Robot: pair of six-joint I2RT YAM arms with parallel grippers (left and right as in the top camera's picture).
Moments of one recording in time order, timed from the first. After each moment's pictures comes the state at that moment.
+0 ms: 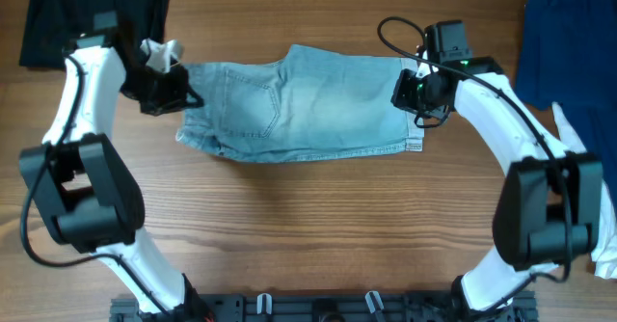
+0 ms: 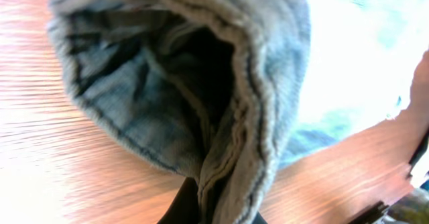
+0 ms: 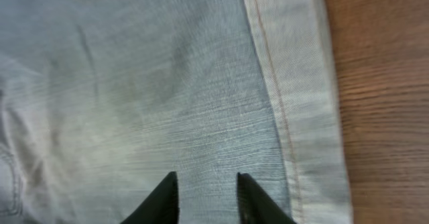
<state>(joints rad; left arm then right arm) 0.16 1.98 1.60 -1.15 0.51 0.08 0.13 1.86 1.29 -0.69 -0.19 0.45</state>
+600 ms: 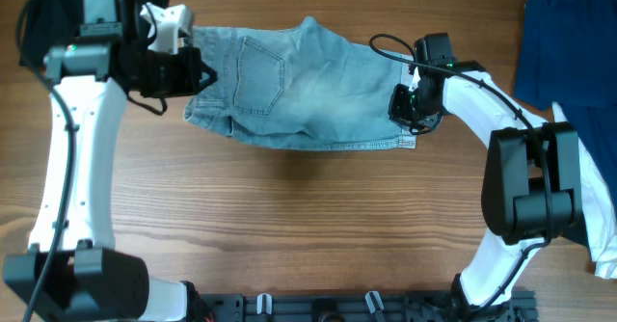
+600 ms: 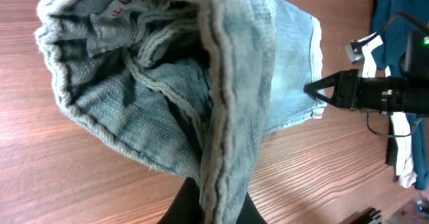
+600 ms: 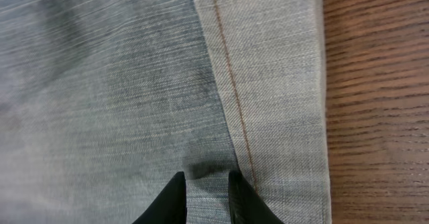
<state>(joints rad) 0.05 1.63 1.62 -1.15 0.52 -0.01 0.13 1.98 1.28 -0.68 -0.19 0.42</state>
